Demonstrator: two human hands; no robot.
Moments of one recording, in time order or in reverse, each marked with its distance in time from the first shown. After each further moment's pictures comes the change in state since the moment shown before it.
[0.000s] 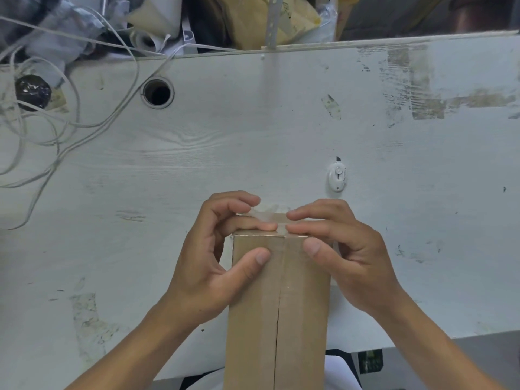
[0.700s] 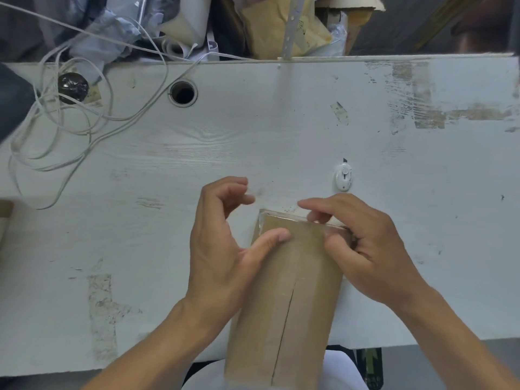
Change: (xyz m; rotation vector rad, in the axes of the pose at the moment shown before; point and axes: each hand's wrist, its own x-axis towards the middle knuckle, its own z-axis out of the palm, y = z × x) left_hand -0.020 0.024 0.015 0.307 0.324 -0.003; right_hand -0.006 -0.034 -0.005 -0.350 -0.049 -0.106
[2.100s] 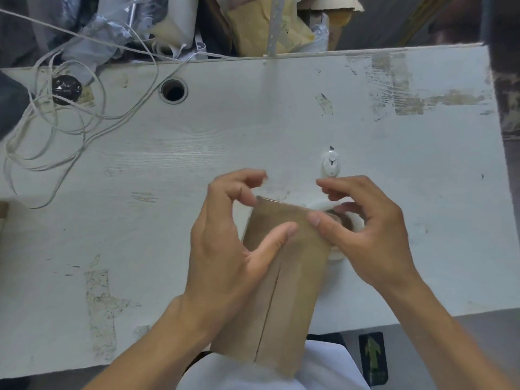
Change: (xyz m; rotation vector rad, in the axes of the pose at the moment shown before) left_hand -0.025 0.020 -0.001 0.071 -0.039 0.226; right_hand -0.031 -0.004 0.003 0.091 0.267 0.154
